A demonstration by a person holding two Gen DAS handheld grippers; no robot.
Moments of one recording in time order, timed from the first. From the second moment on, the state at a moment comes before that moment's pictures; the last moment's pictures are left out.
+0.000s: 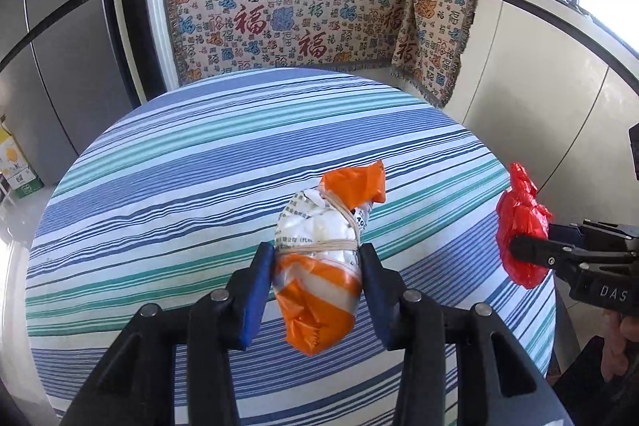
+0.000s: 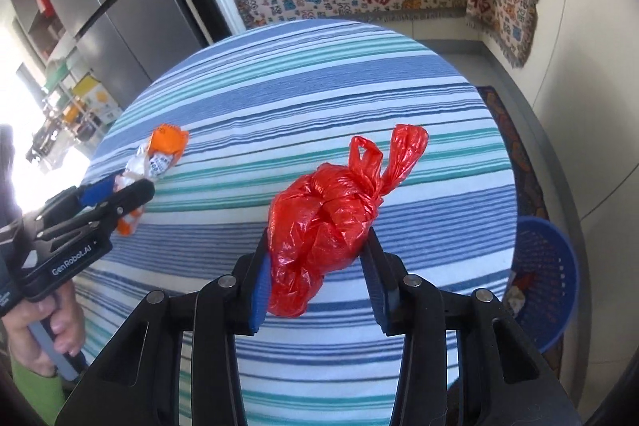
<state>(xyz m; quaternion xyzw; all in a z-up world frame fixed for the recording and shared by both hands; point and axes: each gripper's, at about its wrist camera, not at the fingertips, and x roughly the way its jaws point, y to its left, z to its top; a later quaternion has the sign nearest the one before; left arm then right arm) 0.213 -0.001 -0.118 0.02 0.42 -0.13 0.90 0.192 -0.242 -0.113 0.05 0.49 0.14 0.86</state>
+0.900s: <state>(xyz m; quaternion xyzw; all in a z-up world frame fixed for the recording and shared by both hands) 0.188 -0.320 -0.153 0.04 0.47 -0.38 0.80 0.141 -0.517 -0.162 0.11 0.52 0.01 0.85</state>
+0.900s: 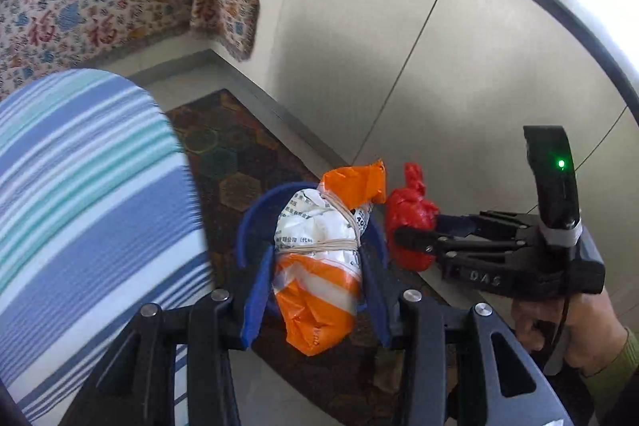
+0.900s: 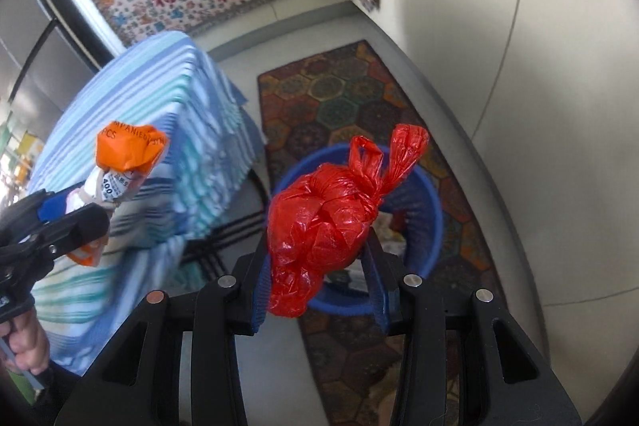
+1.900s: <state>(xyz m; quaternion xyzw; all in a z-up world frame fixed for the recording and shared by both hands) 0.224 -0.388 -0.186 0.04 0.47 -0.34 0.82 0.141 -0.585 -0.212 0.16 0.48 -0.07 0.86</state>
